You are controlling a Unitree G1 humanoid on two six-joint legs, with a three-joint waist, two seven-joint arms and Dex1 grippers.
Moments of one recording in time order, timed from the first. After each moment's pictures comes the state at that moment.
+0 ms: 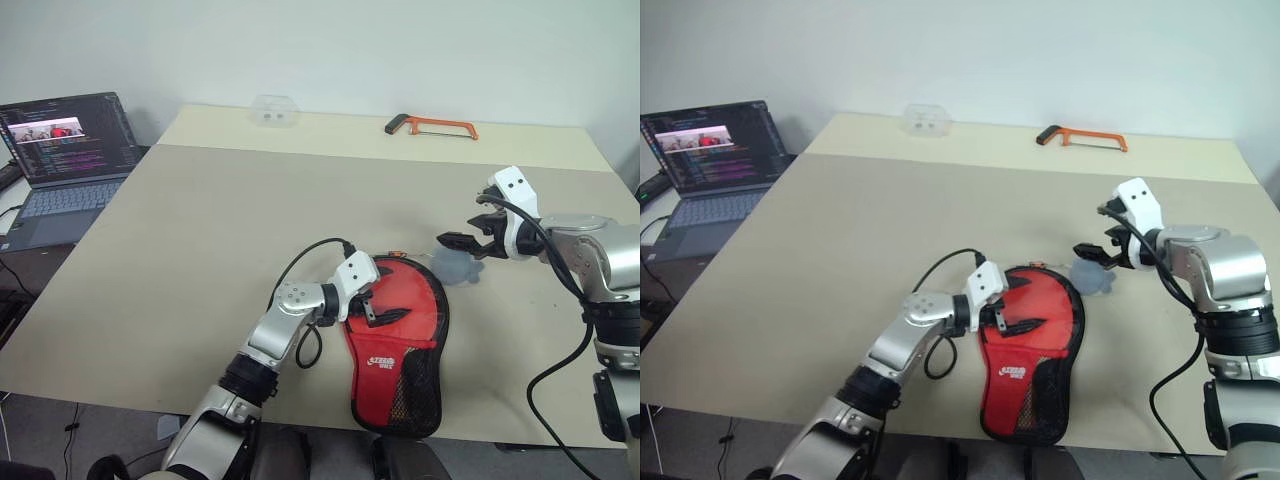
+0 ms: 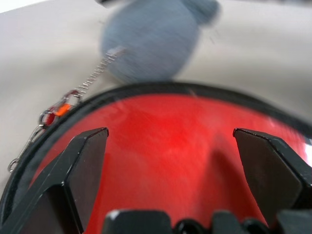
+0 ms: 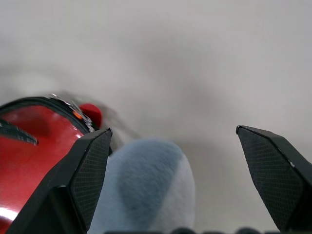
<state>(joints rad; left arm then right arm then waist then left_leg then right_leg) -0.51 0.12 -0.31 0.27 -0.09 0.18 -0.84 -0.72 -0.71 0.00 0.01 0.37 1.17 0.63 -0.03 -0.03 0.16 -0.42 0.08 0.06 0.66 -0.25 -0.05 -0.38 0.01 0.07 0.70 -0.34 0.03</state>
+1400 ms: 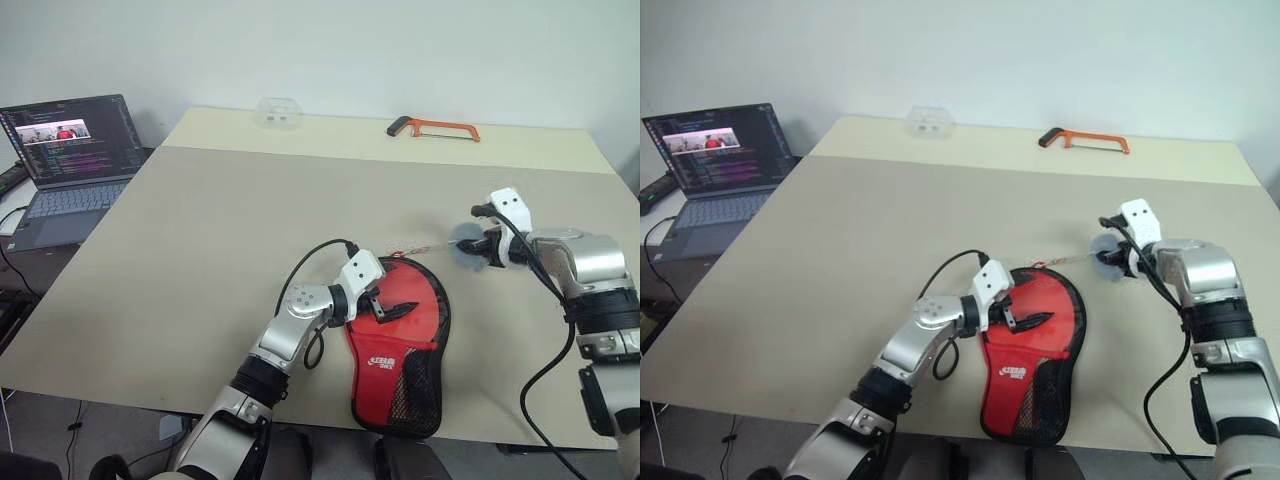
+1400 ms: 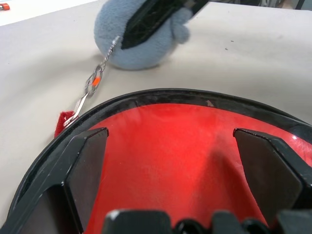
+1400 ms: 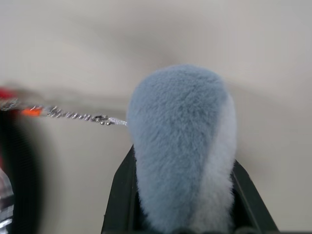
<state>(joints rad) -0.50 0.12 -0.34 0.29 -0.06 0.12 -0.80 -0.79 -0.67 0.09 0.43 0.22 0.87 0.60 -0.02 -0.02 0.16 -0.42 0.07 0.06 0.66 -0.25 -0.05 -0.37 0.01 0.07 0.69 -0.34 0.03</state>
